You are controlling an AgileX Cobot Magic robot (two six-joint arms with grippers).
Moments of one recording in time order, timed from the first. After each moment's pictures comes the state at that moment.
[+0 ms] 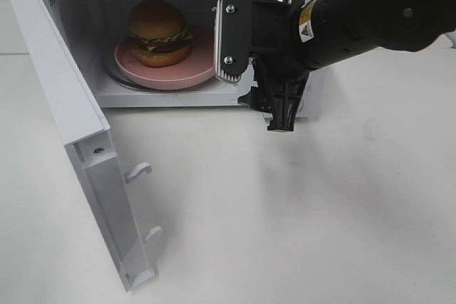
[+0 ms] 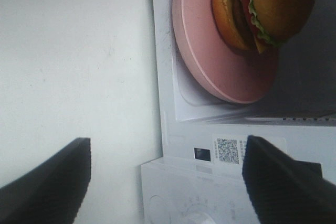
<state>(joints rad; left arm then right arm) 0.04 -0.01 -0.50 -0.16 1.04 0.12 0.64 1.60 -1.00 -0.31 0.17 -0.73</state>
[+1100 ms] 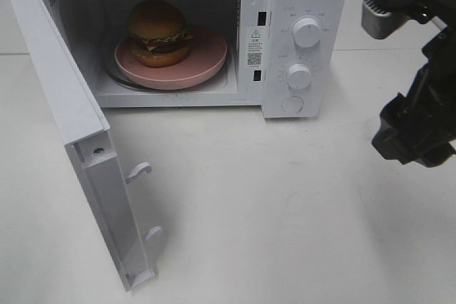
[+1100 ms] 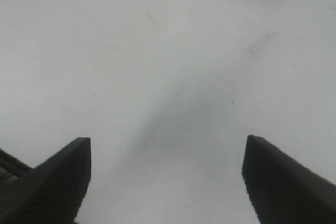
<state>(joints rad) 0.04 -0.01 -0.50 -0.16 1.04 0.12 0.64 1.13 -0.87 -0.30 0.91 0.10</state>
